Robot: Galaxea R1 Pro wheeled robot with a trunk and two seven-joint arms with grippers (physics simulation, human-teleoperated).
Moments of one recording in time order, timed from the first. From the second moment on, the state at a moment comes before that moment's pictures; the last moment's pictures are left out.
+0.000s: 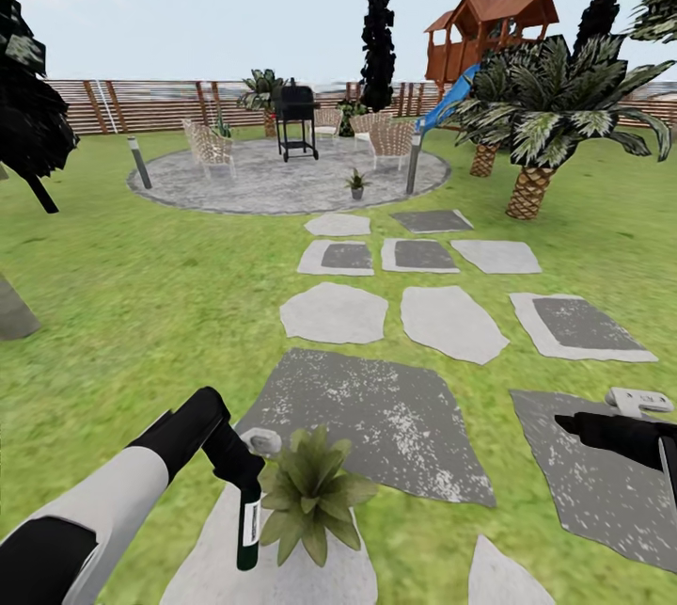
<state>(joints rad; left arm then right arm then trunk) -0.87 0.08 -0.31 -0.47 -0.49 1.01 -1.14 -0.37 -0.25 -0.47 -1.59 0.30 1.04 0.53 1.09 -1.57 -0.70</state>
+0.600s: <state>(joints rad) -0.88 0.09 -0.30 -0.48 -0.49 1.01 -1.14 -0.37 -0.25 -0.47 -1.59 0.30 1.04 0.53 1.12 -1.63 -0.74</state>
